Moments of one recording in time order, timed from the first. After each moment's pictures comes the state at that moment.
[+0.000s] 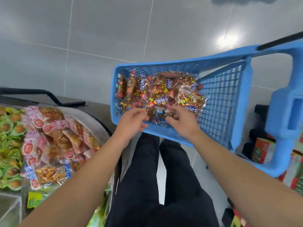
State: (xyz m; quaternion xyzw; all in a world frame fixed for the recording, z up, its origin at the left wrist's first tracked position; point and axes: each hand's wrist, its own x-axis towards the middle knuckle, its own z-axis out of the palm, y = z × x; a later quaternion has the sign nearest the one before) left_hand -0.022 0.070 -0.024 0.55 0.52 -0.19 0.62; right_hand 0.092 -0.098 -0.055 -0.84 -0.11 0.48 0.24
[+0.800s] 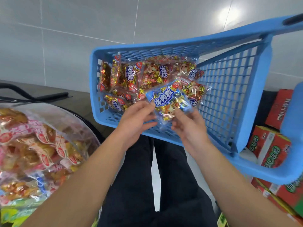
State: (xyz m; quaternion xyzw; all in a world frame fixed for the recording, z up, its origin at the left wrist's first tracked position) left_hand 0.005 0.038 -0.068 0.37 0.52 -0.19 0.75; right_hand 0.078 -0.111 -0.054 -0.62 0.33 0.41 0.58
